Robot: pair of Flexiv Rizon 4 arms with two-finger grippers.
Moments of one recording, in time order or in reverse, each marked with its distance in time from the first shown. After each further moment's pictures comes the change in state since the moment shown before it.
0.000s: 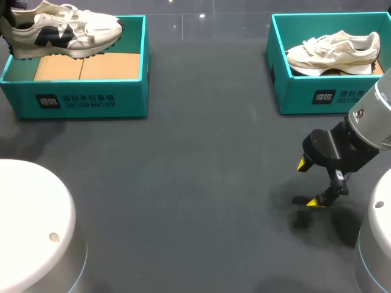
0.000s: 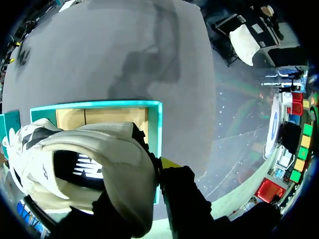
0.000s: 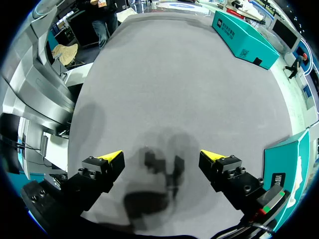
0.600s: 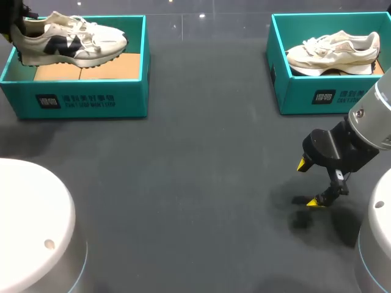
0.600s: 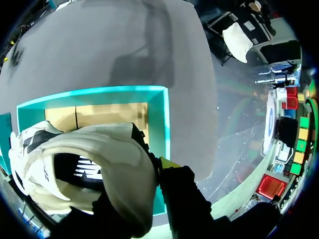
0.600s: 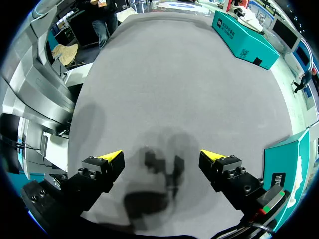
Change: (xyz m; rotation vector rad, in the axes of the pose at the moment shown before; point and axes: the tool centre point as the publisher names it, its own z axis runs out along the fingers) left arm -0.020 0.013 0.046 0.056 0.063 0.033; right arm 0.000 0.000 0.000 0.000 0.000 0.000
